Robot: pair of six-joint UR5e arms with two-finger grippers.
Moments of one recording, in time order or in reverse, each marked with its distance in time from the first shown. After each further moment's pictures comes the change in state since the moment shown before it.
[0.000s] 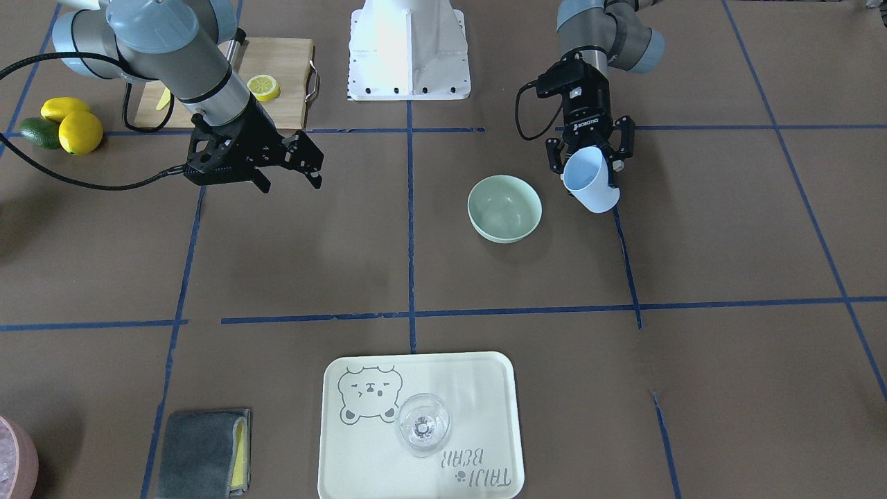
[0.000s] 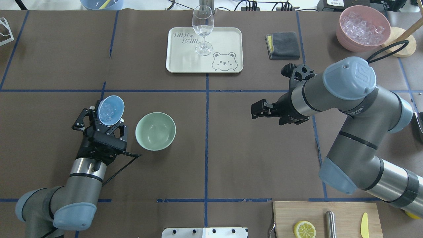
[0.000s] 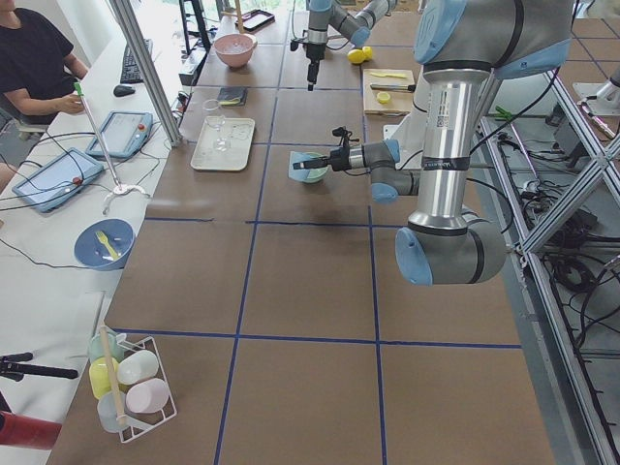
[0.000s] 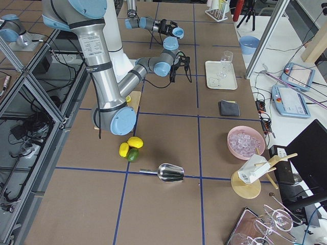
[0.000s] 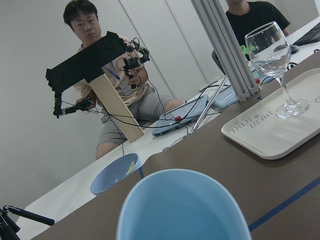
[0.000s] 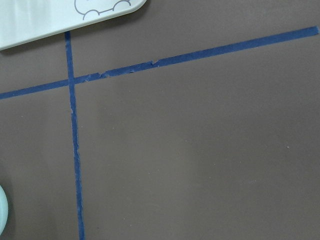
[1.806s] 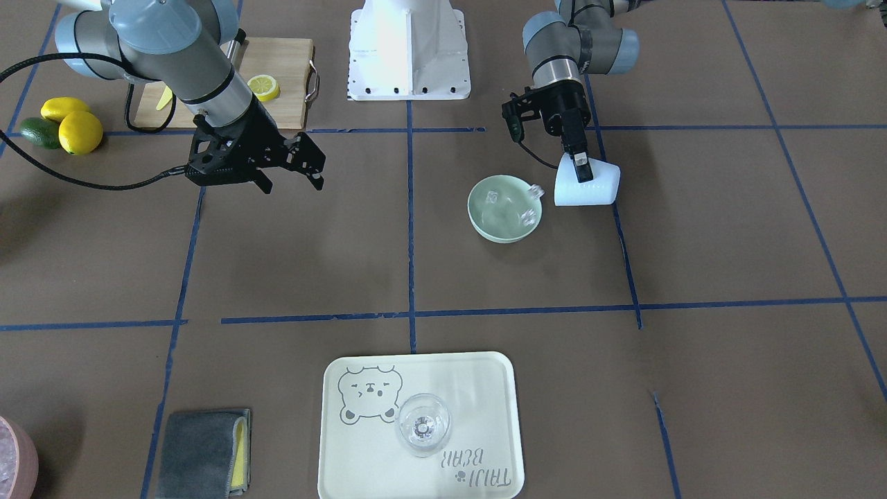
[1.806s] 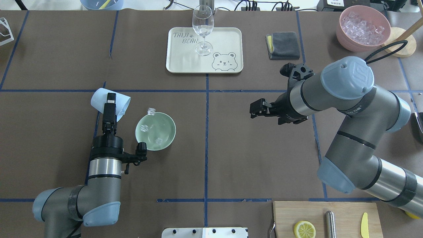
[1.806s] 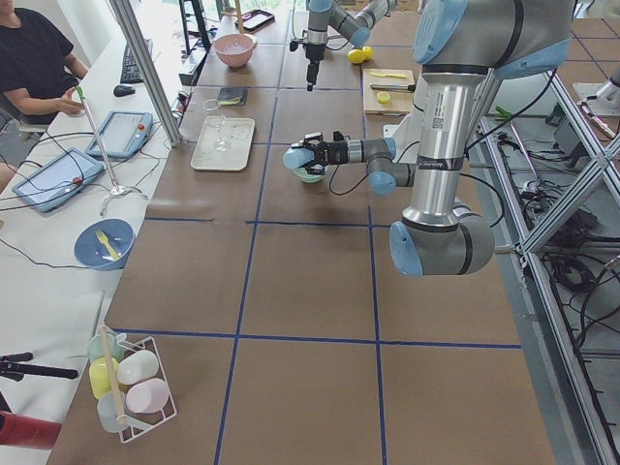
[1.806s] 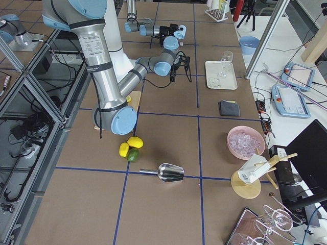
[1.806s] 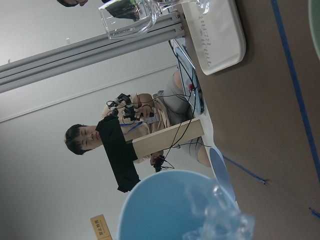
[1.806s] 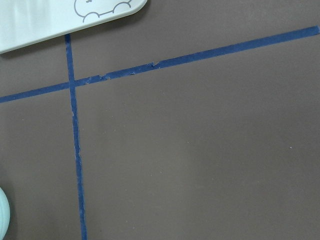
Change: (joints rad) left arm 0.005 -0.061 0.049 0.175 0.219 0.944; right arm -0.001 0.009 -0.005 -0.002 -0.005 0.014
